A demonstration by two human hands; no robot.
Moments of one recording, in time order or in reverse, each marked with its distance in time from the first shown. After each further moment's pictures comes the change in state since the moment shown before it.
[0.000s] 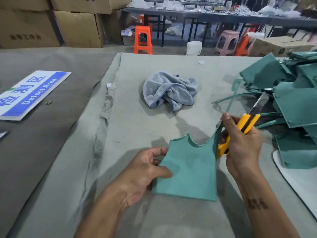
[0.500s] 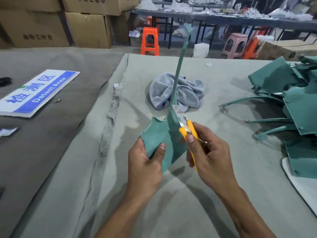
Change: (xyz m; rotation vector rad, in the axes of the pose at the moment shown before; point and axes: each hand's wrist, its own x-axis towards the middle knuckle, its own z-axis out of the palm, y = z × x) left_hand 0.014 -0.013 0.017 0.184 0.641 0.622; right_hand -0.047 0.021 0.026 -0.374 -0.529 -0.356
